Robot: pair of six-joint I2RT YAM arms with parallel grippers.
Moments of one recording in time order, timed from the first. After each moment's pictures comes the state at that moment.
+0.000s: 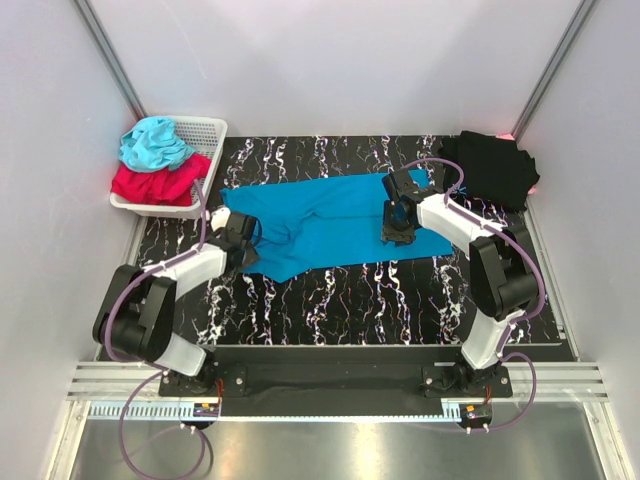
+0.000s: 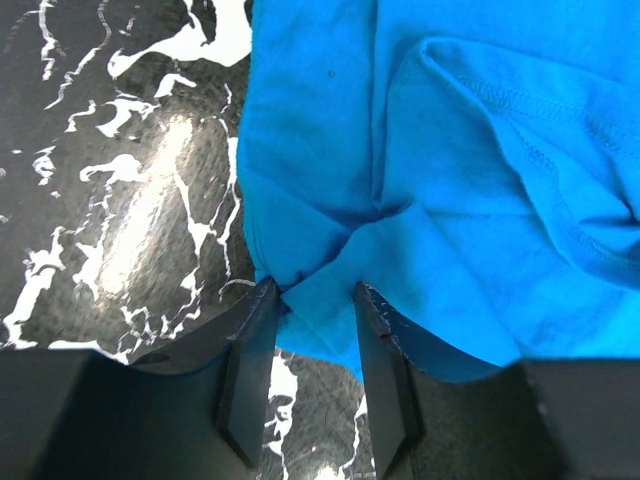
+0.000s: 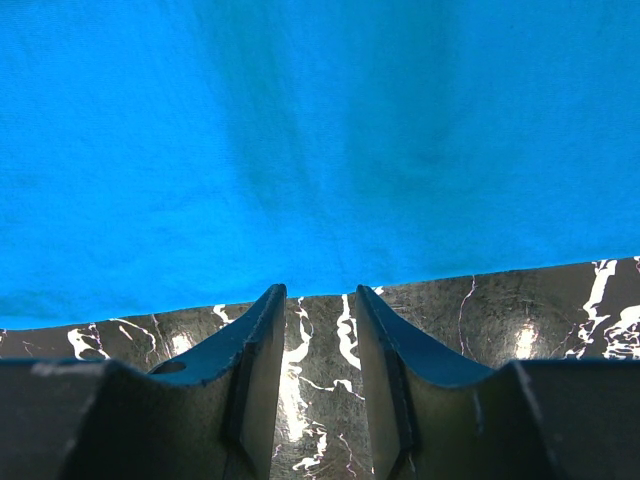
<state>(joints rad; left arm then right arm) -0.34 1.50 0.74 -0.30 -0.35 -0.80 0.41 1.80 1.28 -0.65 0.10 0.50</state>
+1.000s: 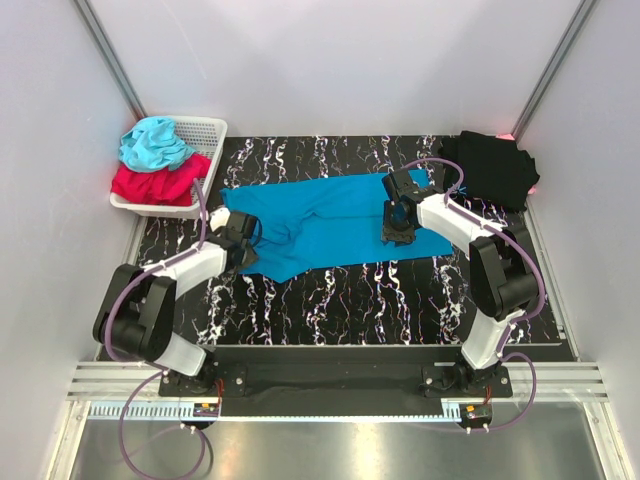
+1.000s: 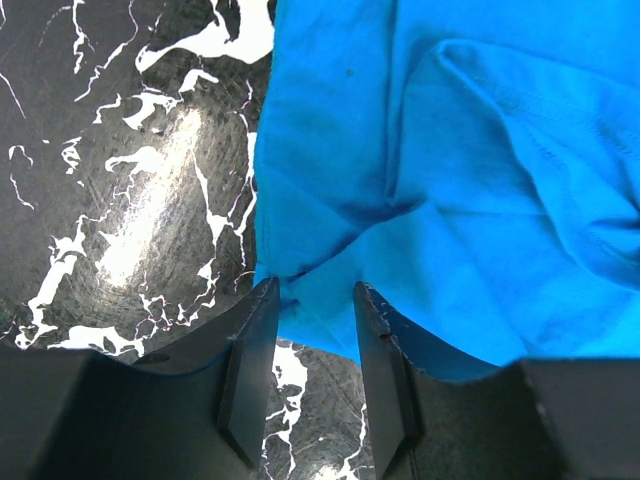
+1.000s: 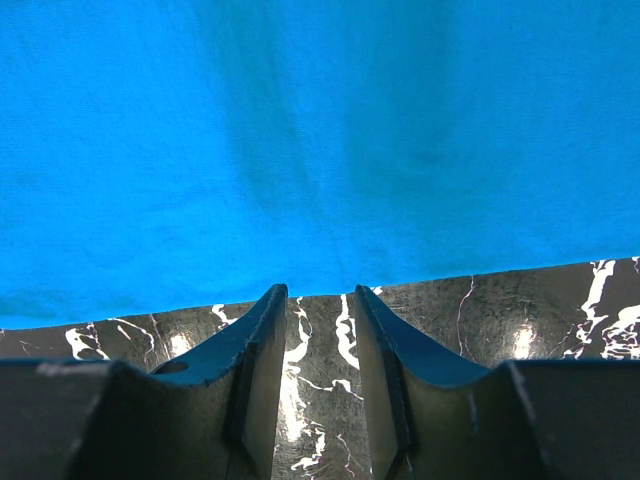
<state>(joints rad) -0.34 1.48 0.76 -0.35 -0.37 -0.82 0.41 1.80 1.28 -0.65 0.10 0.50</state>
